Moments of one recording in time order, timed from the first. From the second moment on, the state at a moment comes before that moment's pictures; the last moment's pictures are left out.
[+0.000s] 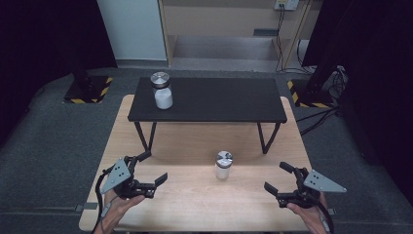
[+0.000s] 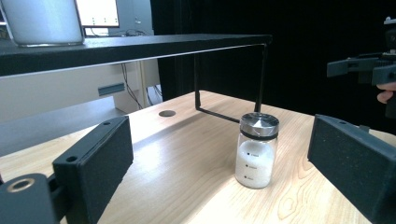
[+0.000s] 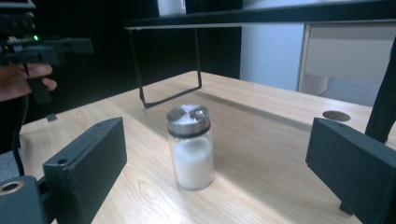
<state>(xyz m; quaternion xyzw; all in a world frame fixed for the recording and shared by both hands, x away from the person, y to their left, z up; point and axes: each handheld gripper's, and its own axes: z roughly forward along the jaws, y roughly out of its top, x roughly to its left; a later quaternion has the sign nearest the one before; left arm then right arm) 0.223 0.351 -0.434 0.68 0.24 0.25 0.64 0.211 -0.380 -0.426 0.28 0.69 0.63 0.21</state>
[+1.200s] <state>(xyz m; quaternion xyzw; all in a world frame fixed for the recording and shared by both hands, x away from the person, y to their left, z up) 0.229 0.357 -0.440 0.68 0.25 0.22 0.65 0.232 -0.381 -0.296 0.25 0.77 0.56 0.19</state>
